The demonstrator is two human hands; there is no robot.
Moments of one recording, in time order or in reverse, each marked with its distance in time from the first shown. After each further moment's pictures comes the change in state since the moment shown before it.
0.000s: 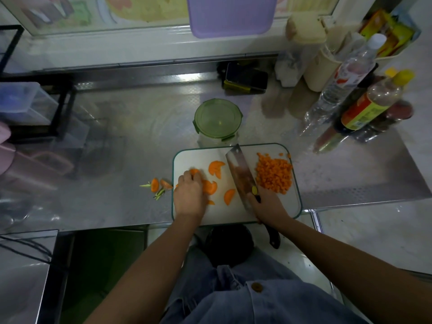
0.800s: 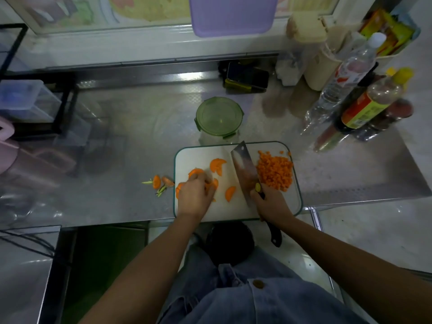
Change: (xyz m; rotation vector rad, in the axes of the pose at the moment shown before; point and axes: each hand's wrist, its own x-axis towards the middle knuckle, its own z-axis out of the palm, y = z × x) left_hand -0.010 0.000 -0.003 -0.396 0.053 0.051; right_hand -0.007 0.001 -0.003 0.020 0.033 0.054
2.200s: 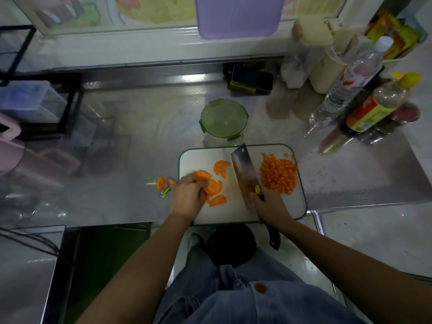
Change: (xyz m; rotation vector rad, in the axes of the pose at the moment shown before) left_hand 0.003 -0.030 -0.014 0.109 -0.057 0.155; right_hand 0.005 0.000 0.012 0.046 0.015 -0.026
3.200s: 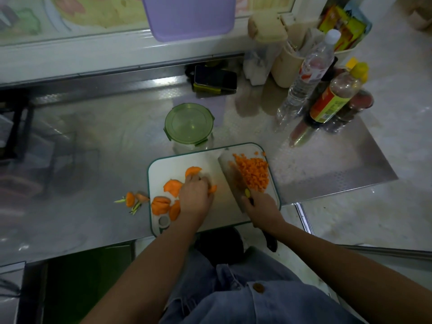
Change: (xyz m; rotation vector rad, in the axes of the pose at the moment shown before) left_hand 0.043 0.074 0.040 0.201 -0.123 -0.006; right_hand -0.010 0.016 -0.034 -0.197 -0.001 0.053
